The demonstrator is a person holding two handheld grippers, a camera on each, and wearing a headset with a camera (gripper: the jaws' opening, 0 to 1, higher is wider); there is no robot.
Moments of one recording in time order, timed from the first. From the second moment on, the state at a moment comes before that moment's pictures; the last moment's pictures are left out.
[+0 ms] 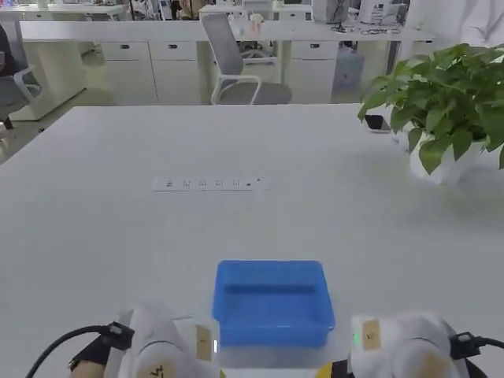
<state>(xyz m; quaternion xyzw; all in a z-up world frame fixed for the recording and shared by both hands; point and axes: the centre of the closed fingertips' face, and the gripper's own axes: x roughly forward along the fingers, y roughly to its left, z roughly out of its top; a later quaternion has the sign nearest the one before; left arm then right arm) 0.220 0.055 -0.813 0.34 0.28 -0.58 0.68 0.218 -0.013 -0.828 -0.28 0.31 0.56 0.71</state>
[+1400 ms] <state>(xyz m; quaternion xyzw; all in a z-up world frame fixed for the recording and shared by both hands) 0.213 0.001 -0.749 0.36 0.20 -0.61 0.68 0.228 0.005 -0.826 -0.27 0.27 0.57 0.73</state>
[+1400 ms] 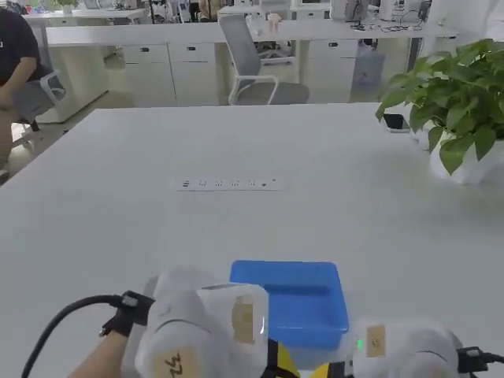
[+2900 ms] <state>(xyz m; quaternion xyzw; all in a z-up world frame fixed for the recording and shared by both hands) 0.244 0.032 -0.755 0.15 0.30 -0.53 0.78 0.242 0.014 -0.803 -0.15 0.28 0.58 0.75</state>
